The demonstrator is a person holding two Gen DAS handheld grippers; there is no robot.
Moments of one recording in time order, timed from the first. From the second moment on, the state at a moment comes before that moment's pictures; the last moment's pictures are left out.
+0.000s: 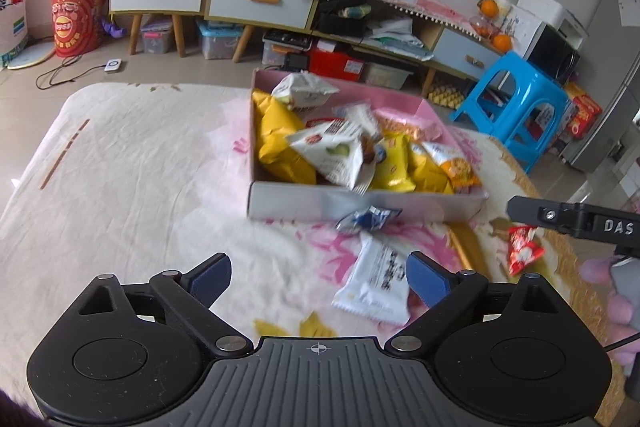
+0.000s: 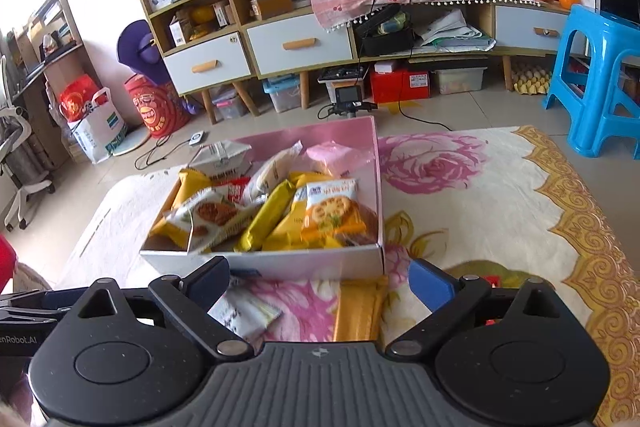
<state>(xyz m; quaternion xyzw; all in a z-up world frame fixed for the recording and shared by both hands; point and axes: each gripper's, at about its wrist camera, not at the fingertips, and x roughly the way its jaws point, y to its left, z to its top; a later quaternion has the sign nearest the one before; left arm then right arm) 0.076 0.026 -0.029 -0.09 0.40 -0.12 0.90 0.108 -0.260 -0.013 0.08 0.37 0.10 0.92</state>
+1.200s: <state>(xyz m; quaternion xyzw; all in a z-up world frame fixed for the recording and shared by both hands) 0.054 -0.016 -0.093 0.06 0.42 -0.13 0.90 0.080 -0.268 -0.092 -0.02 0.45 0.07 0.89</state>
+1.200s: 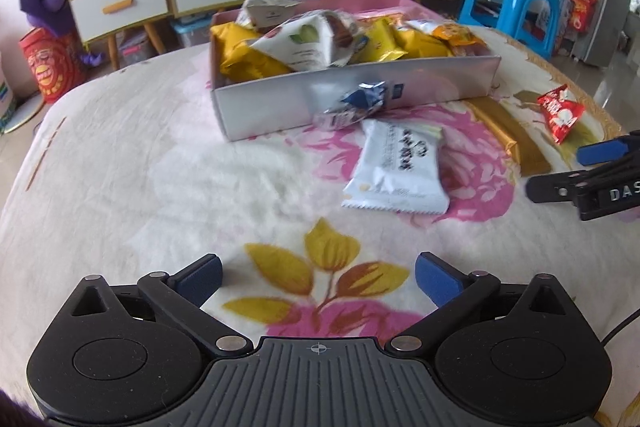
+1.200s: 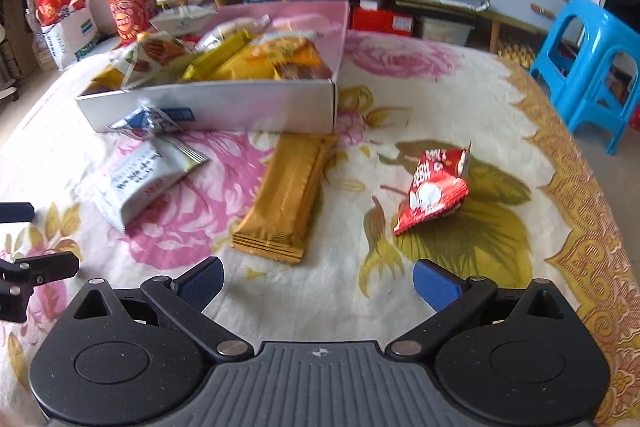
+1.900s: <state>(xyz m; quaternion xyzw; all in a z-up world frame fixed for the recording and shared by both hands) 0.088 -0.038 -0.090 0.01 0.39 -0.16 0.91 0.100 -0.261 -0.095 -0.02 0.42 0.08 0.90</state>
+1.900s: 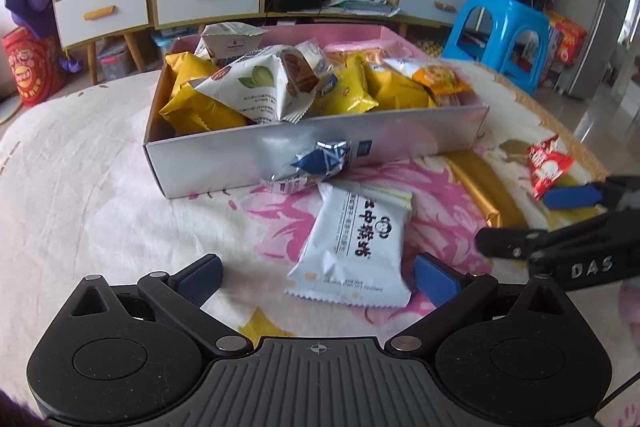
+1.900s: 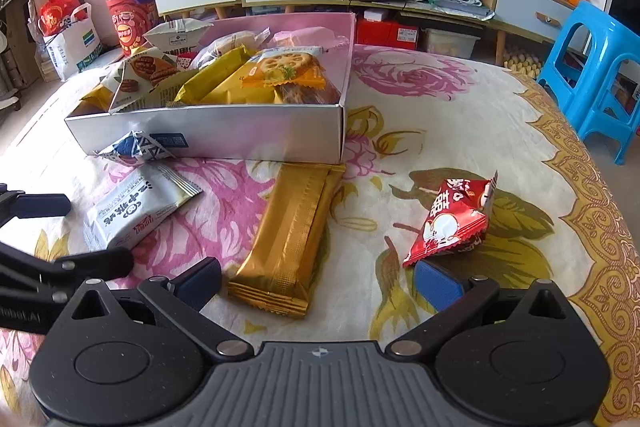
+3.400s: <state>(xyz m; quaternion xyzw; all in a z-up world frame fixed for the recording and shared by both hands) 0.063 -0.039 -0.078 0.05 0.40 -0.19 0.89 0.082 -0.254 -0.085 -0.04 0.38 0.14 0.91</state>
